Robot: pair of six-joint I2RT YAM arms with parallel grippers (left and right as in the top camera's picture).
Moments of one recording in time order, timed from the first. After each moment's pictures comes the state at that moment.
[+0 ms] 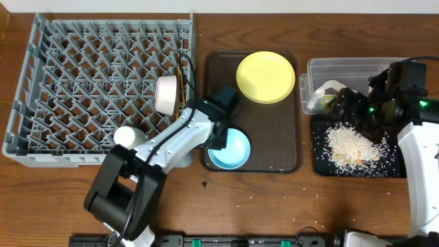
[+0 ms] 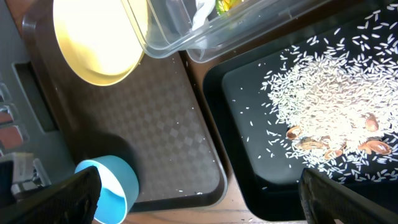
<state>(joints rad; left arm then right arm) -0.58 1.81 1.18 -0.86 -0.07 -0.47 -0.15 1.41 1.23 -1.05 -0.32 0.40</state>
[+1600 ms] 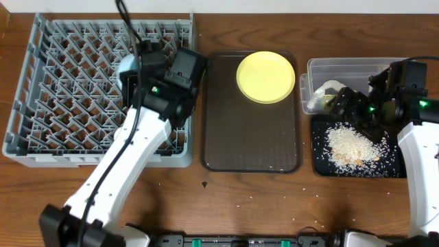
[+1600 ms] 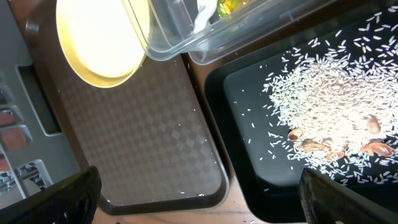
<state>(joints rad) -0.42 1.55 1.42 -1.01 -1.18 -0.39 -0.15 1.41 1.23 -1.04 -0.32 0.41</state>
